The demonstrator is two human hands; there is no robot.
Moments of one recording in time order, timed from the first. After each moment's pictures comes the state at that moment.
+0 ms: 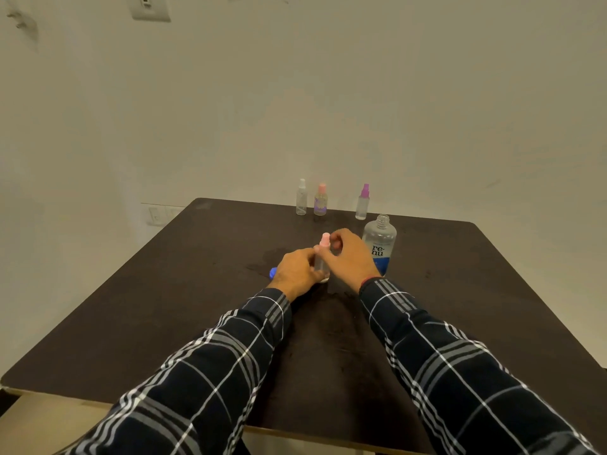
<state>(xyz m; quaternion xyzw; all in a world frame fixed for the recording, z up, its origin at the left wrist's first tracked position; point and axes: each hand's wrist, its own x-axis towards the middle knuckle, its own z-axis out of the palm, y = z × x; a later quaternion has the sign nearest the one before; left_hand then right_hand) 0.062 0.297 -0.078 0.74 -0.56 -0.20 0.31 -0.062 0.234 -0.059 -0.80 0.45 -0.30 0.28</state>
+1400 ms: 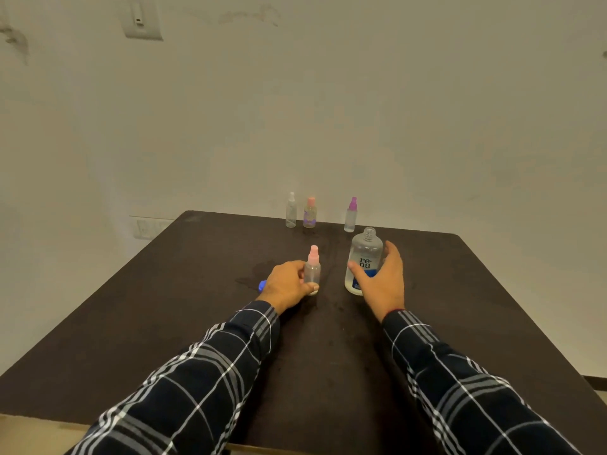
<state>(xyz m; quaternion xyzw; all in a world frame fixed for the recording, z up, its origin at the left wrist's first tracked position) 0.067 0.288 -0.087 0.74 -0.56 -0.20 0.30 -0.132 0.228 -0.077 -0.65 0.51 -0.46 0.32</state>
